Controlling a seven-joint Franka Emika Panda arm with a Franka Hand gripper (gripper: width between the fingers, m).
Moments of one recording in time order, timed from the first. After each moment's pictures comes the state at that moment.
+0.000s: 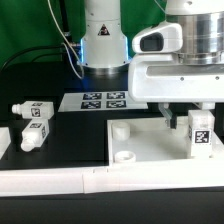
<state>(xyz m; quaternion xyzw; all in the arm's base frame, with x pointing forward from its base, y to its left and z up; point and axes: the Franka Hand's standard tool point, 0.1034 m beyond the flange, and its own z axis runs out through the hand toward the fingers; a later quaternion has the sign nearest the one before) 0.636 0.110 0.069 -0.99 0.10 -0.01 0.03</state>
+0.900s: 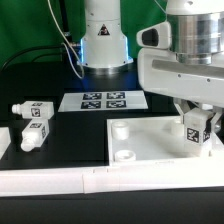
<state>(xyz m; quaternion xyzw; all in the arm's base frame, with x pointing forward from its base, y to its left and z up) 0.634 0.114 0.069 -0.88 0.48 0.01 0.04</state>
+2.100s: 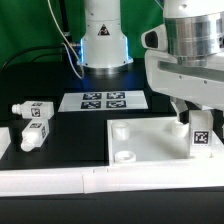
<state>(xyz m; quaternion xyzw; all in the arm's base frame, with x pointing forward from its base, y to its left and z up) 0.639 0.117 0.068 -0.87 0.49 0.01 0.06</state>
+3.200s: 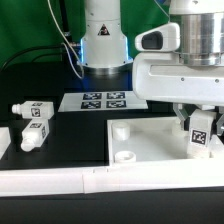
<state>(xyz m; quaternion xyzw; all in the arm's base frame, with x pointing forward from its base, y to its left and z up) 0.644 0.112 0.068 -0.95 0.30 -0.03 0.03</state>
